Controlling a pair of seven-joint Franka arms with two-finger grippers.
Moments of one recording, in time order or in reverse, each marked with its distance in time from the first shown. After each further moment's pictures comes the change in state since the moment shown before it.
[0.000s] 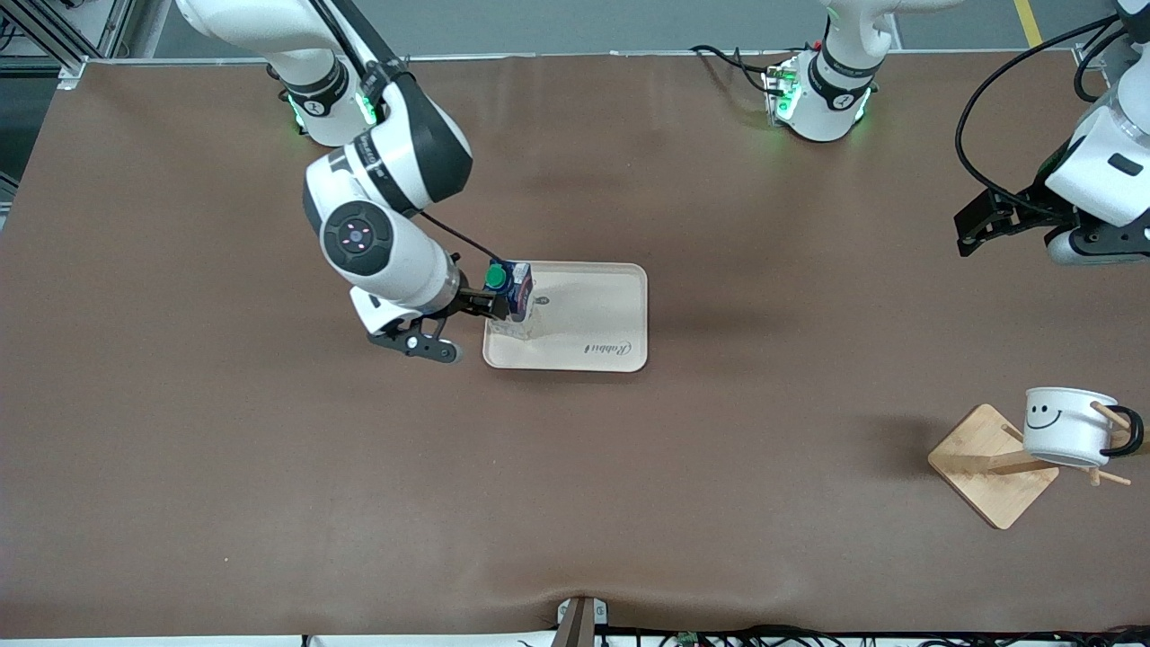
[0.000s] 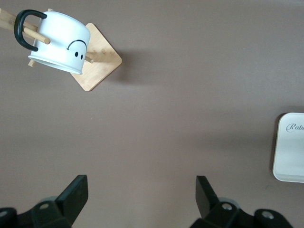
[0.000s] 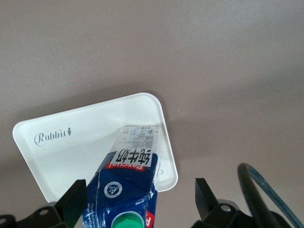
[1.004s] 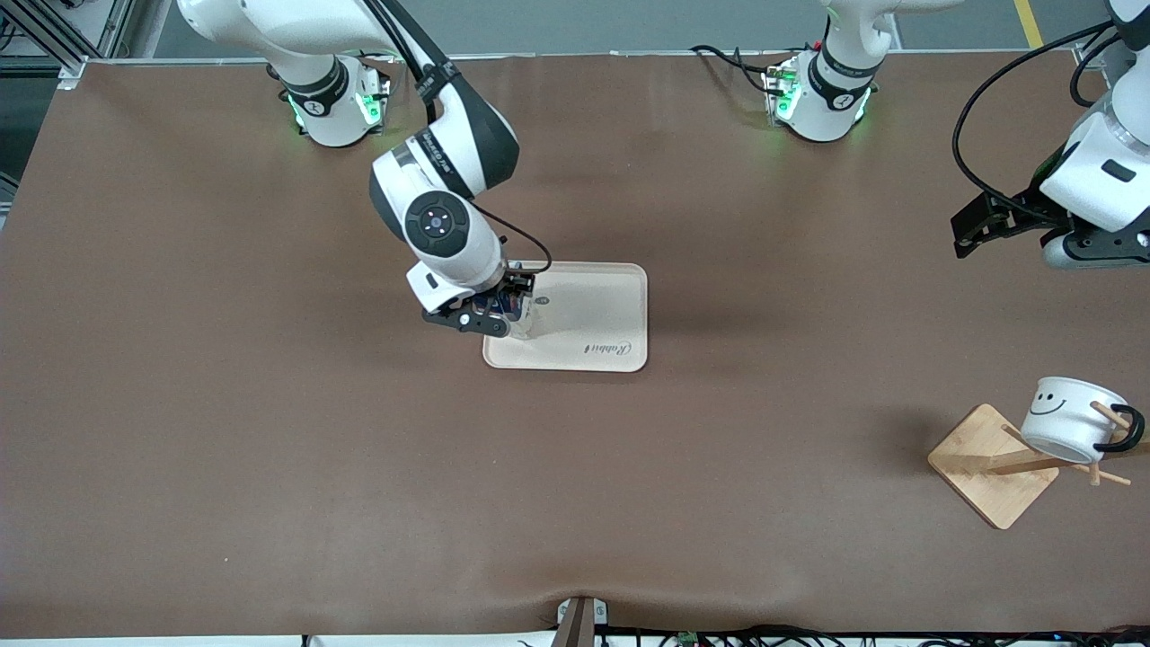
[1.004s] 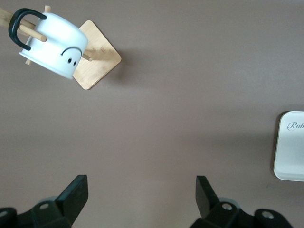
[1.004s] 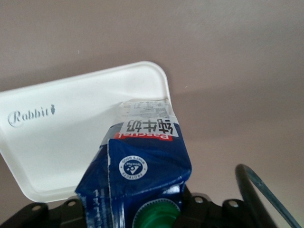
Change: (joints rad) left arm 0.000 0.005 -0.001 -0.005 0.000 0.000 0.000; right arm 0.071 0.007 -0.022 -0.057 -0.004 0.013 0.032
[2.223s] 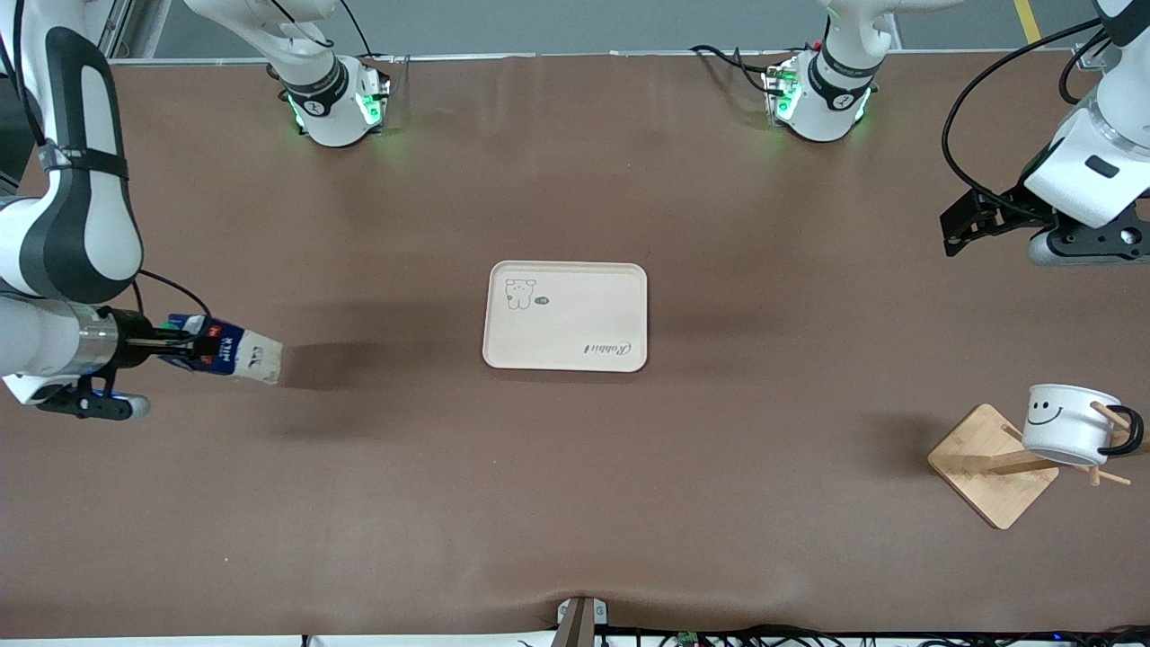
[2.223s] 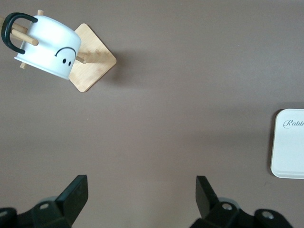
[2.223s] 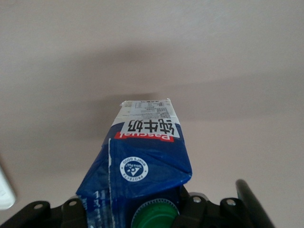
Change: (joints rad) left arm 0.001 0.000 -0.021 0.004 0.000 0.001 0.000; right arm -0.672 -0.046 -0.038 0.071 -0.128 -0.200 -0.766
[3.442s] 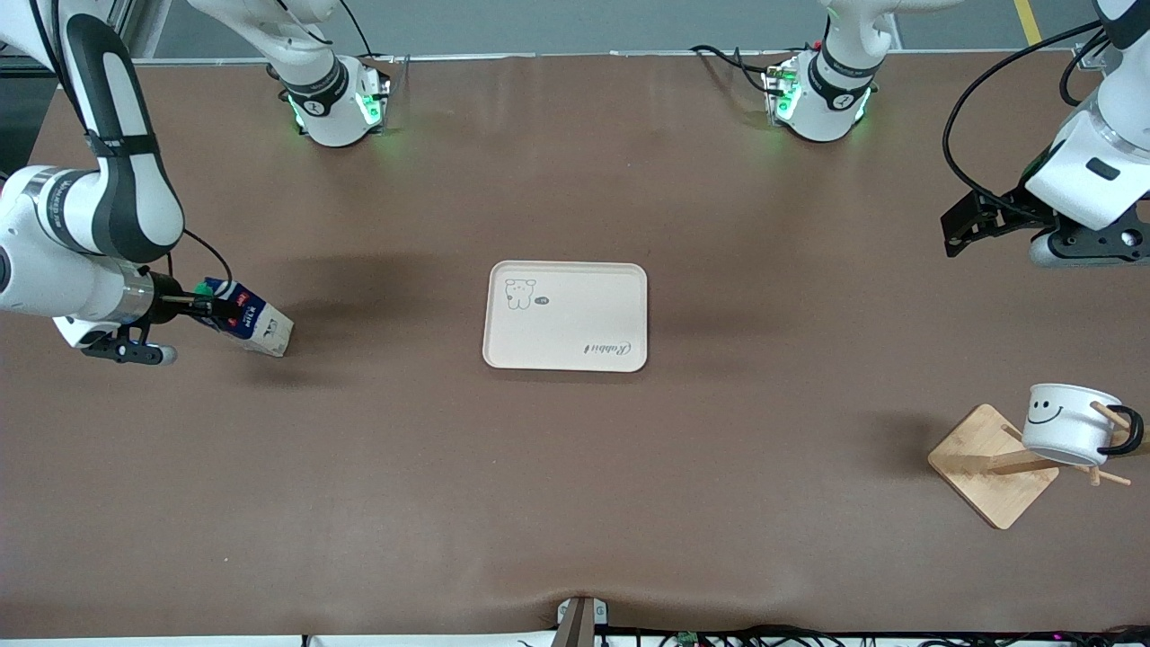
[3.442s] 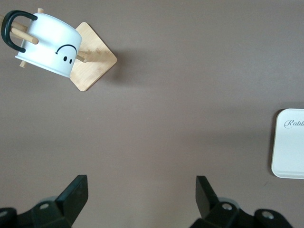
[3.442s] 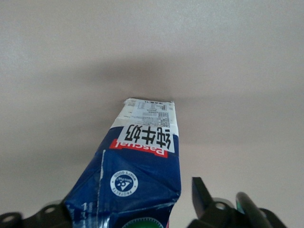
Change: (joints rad) left arm 0.001 0.002 0.001 -0.002 0.000 0.000 -0.001; right arm -0.057 -0.170 0.007 -0.440 -0.008 0.273 -0.039
